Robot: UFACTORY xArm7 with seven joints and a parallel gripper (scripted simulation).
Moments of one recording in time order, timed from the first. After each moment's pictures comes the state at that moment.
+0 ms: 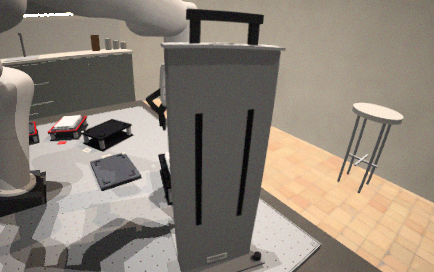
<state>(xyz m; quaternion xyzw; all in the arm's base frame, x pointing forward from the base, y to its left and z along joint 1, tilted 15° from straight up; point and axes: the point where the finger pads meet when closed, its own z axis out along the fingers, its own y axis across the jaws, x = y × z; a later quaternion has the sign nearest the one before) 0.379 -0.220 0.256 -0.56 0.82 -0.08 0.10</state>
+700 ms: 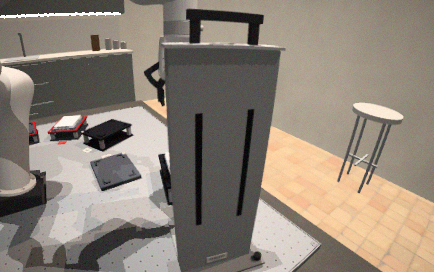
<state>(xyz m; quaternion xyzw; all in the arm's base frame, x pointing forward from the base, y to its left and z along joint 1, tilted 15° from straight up) 0.362 -0.219 0.317 -0.56 0.82 -0.08 0.10</state>
